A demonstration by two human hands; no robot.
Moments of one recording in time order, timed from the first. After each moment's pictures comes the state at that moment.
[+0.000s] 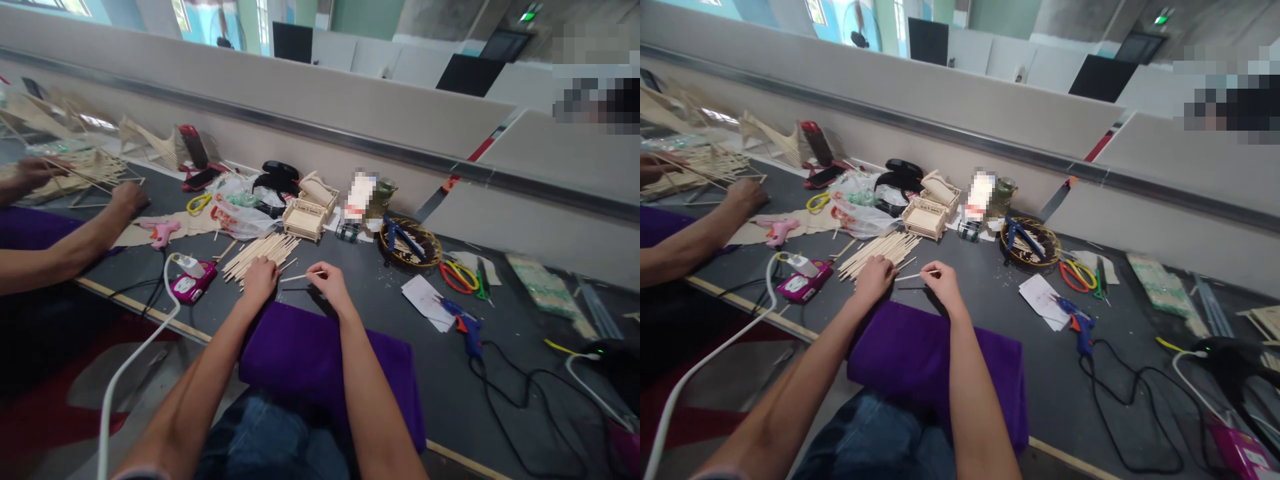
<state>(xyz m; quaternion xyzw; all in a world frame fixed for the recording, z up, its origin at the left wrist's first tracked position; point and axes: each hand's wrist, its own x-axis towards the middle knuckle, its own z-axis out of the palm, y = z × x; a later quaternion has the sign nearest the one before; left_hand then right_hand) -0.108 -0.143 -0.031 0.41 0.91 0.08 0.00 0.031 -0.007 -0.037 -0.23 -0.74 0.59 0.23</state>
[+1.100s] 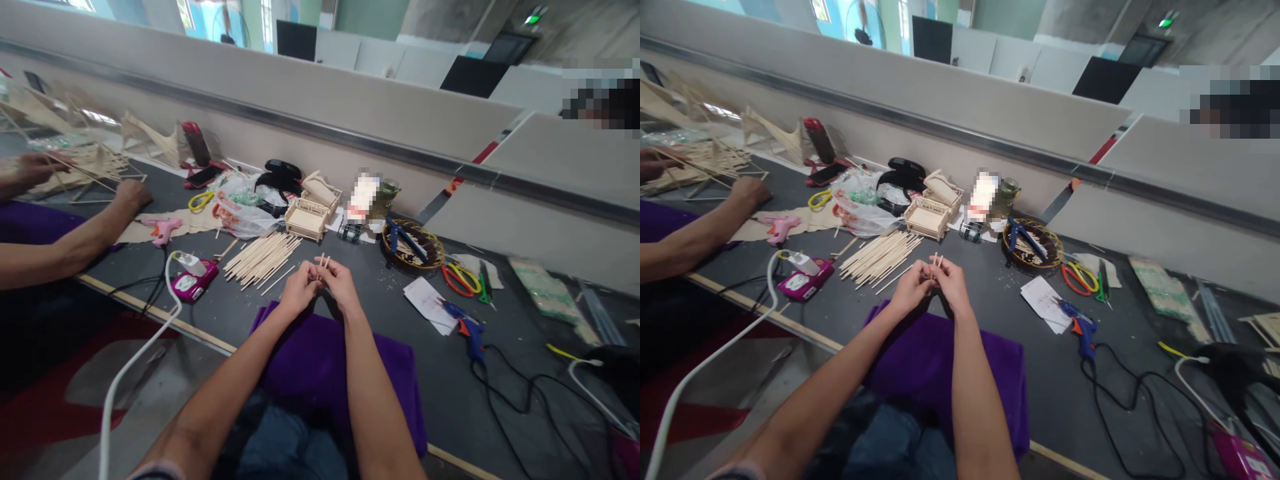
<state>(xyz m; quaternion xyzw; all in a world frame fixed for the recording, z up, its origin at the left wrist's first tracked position) -0.042 -0.100 -0.045 0.40 0.75 0.50 0.16 0.033 -0.001 -0.030 -0.24 -0.62 0.71 0.24</state>
